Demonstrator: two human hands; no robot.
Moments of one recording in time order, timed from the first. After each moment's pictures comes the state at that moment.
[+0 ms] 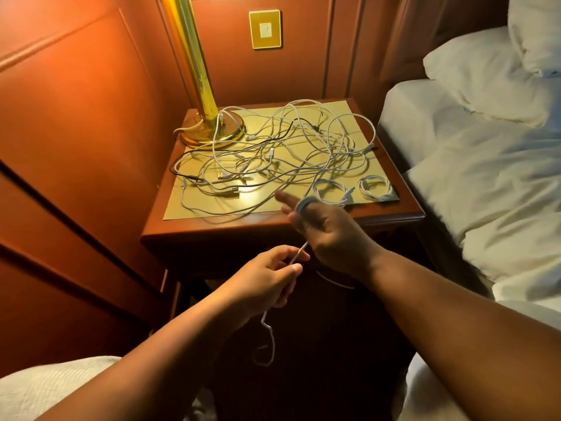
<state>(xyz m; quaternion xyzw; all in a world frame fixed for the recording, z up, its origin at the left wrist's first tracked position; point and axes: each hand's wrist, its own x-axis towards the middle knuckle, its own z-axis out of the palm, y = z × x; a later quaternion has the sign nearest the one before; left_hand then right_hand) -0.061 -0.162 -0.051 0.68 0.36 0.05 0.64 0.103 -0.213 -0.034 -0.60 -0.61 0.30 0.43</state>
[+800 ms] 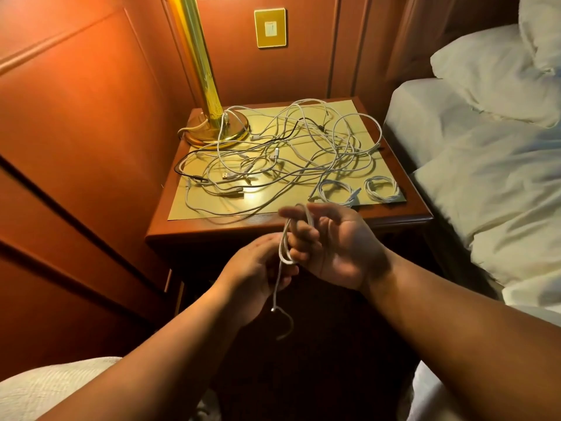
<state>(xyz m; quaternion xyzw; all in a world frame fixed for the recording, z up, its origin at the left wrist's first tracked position) -0.063 -0.153 -0.051 0.48 0.36 0.19 0.78 0.086 -0.212 -0.026 -0.28 -0.19 0.73 0.60</state>
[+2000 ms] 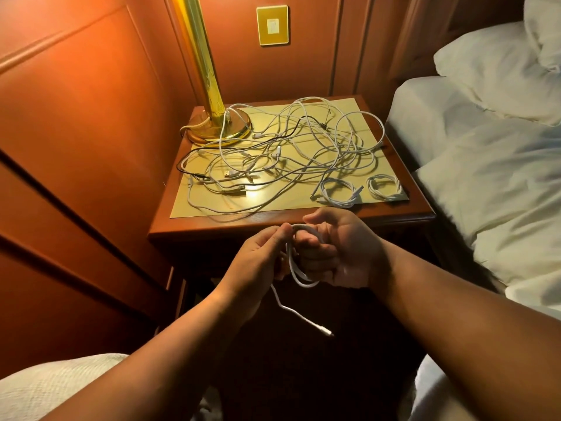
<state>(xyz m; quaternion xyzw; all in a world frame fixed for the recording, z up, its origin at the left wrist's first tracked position) -0.063 -0.151 -0.054 0.61 0.31 0.26 0.68 0.099 -0.212 -0.034 -0.34 -0.25 0.79 0.44</state>
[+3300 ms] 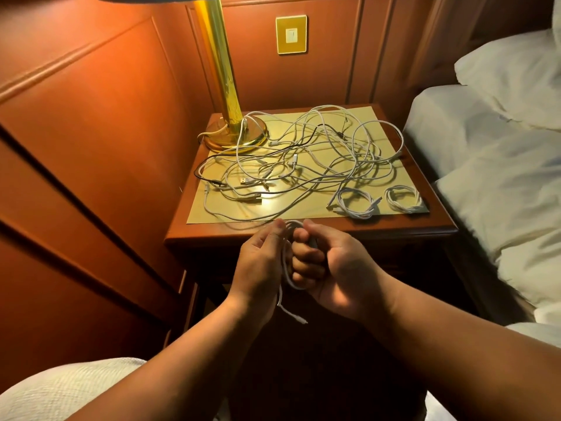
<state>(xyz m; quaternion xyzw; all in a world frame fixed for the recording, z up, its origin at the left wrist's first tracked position) -0.059 -0.151 -0.035 0.44 0.34 0.36 0.75 0.046 -0.202 -0.025 -0.33 -0.13 0.71 0.61</state>
